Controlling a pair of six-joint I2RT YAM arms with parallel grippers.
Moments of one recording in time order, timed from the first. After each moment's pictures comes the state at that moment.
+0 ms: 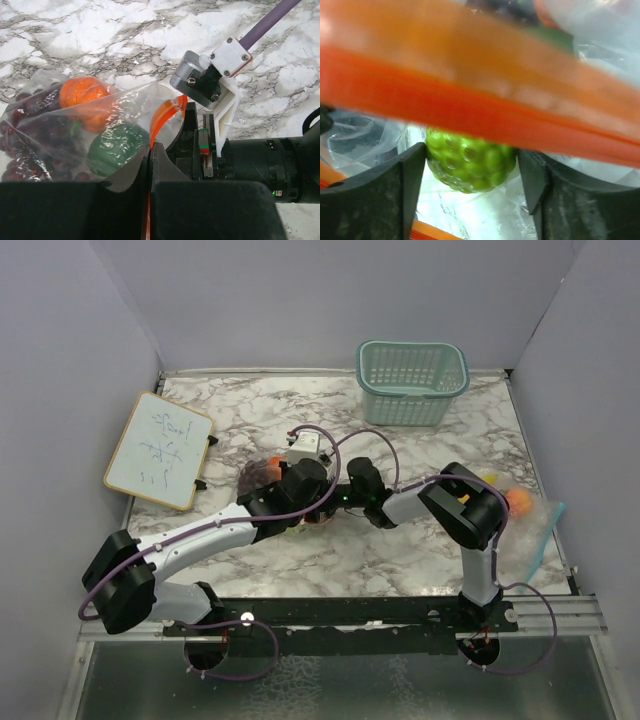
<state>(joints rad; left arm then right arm) -0.91 1.29 0.87 -0.19 -0.63 -0.44 0.76 1.98 0.86 0.79 -0.65 0.62</state>
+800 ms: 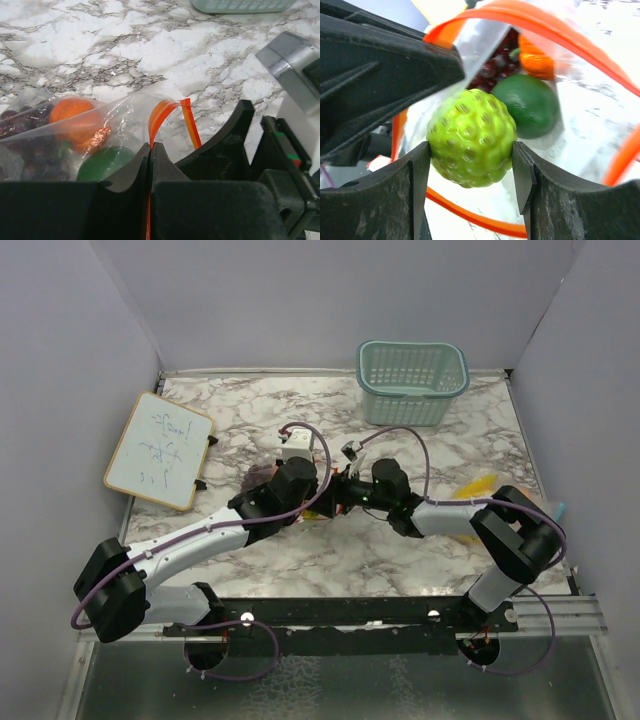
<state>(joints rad) -0.89 1.23 0.83 -0.10 -0.54 -0.47 0.76 1.68 0.67 0.80 -0.49 0.59</state>
